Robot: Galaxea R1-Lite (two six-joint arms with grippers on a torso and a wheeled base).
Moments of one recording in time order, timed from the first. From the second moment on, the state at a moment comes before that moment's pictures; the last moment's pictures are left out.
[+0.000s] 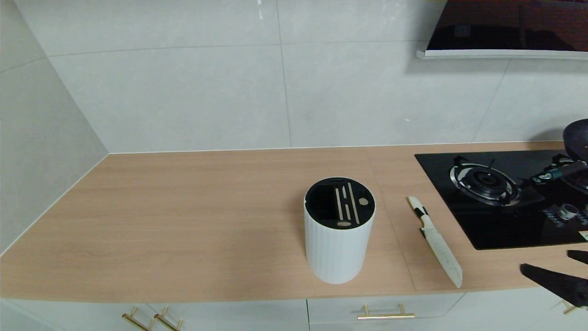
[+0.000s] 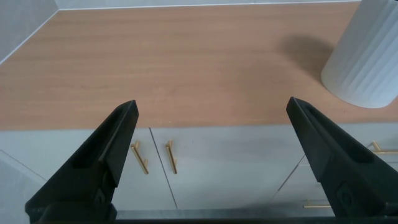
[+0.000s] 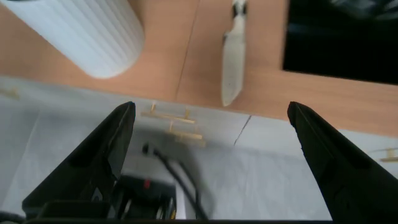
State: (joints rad) left arm 0.01 0.00 0.00 0.00 0.00 0.00; right arm 0.13 1.00 -0.48 -0.05 0.10 -0.01
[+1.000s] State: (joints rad) left arm 0.01 0.00 0.00 0.00 0.00 0.00; right arm 0.19 1.97 -0.90 -0.43 -0.08 -0.02
